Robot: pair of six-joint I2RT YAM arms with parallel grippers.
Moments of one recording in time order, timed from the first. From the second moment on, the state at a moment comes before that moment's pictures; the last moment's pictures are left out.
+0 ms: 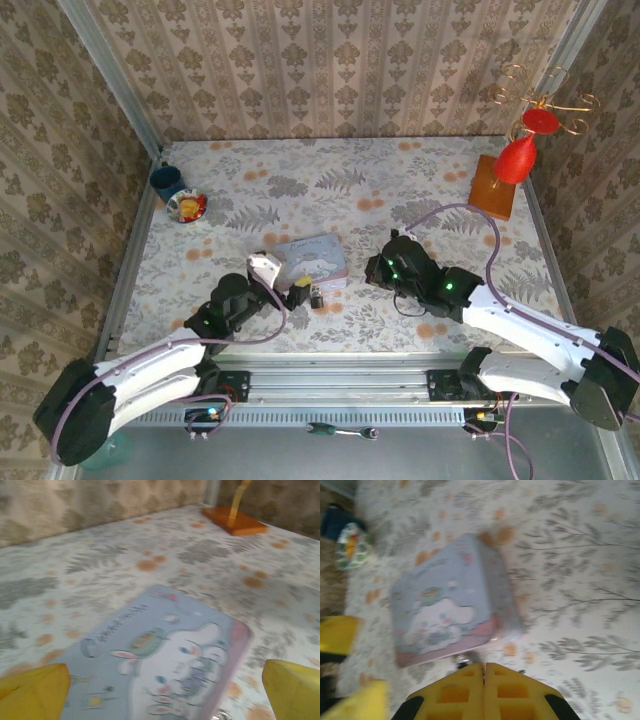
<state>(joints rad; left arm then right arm) -0.80 0.88 0.18 0.49 0.06 -0.03 0.83 1.06 0.79 -0.42 0.17 1.00</state>
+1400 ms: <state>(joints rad) -0.88 1.01 0.17 0.77 0.31 0.21 1.02 1.21 0.83 -0.13 0.09 1.10</state>
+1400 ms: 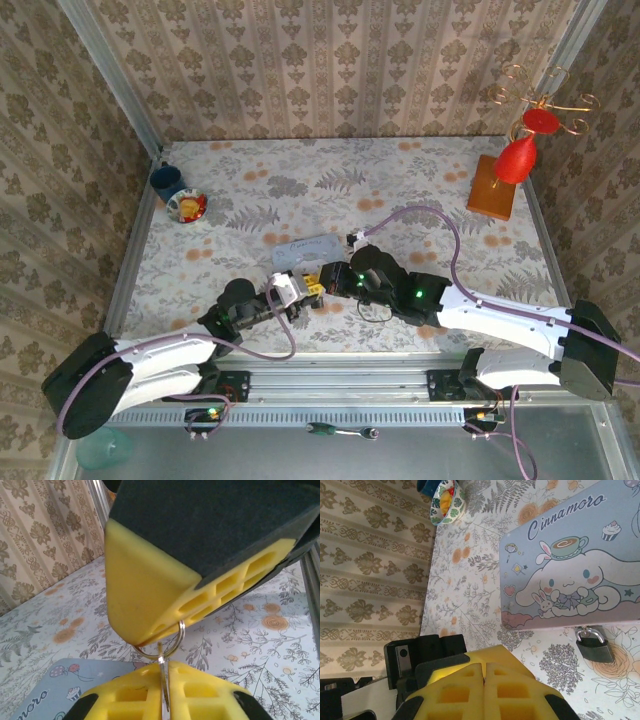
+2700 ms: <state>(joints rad) -0.91 1.15 0.49 0.39 -0.02 0.41 0.90 0.89 0.61 -0.20 0.19 1.17</state>
